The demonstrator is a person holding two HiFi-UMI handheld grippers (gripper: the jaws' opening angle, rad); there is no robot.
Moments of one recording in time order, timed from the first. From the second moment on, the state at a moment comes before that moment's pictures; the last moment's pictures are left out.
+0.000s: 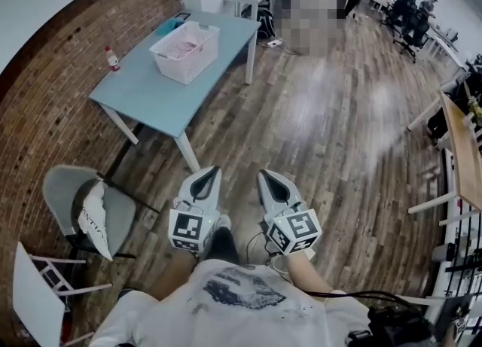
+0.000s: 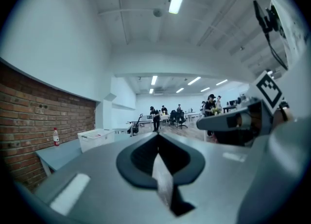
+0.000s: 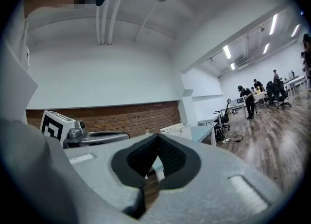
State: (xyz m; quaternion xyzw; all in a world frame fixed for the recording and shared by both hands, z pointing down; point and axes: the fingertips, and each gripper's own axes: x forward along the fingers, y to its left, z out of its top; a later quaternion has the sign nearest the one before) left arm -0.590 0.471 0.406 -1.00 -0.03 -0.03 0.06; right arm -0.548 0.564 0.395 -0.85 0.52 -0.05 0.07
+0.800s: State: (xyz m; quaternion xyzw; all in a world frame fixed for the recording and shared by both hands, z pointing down) left arm -0.367 0.212 0.396 -1.00 0.00 -0.04 0.03; right arm -0.314 0.311 0.381 -0.84 0.53 -0.07 0.08
